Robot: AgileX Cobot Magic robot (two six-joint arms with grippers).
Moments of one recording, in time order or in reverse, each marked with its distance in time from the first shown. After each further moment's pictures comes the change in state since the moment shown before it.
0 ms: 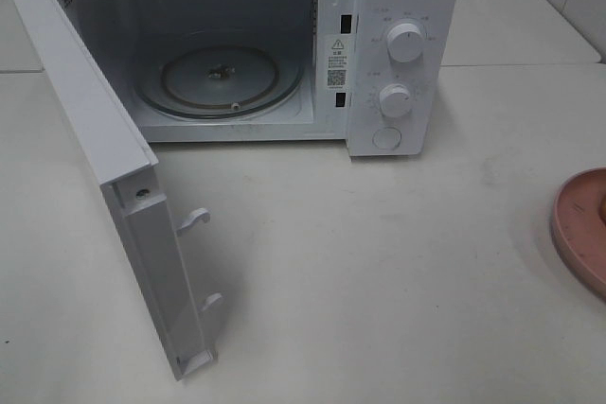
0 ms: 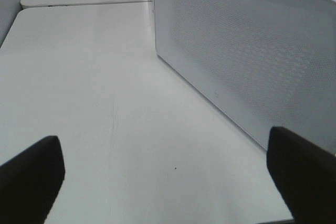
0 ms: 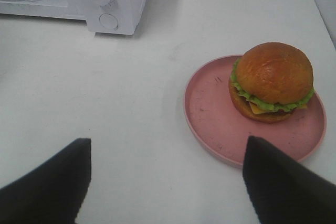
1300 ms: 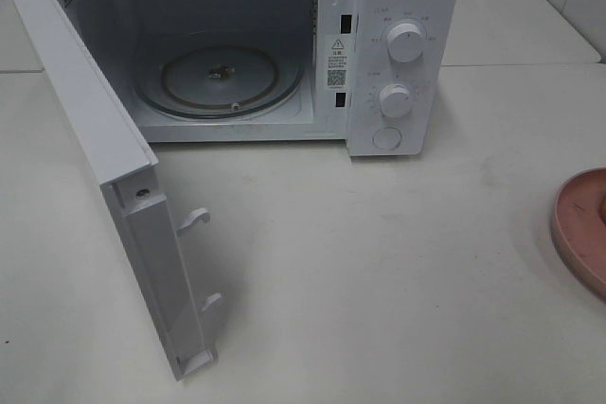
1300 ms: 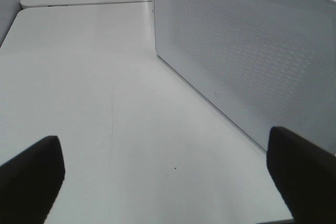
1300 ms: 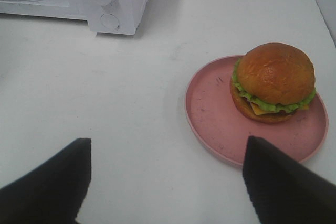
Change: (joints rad) left arm 0.000 0.000 0.000 0.000 0.000 0.000; right arm 0.012 0.000 0.000 0.000 0.000 0.001
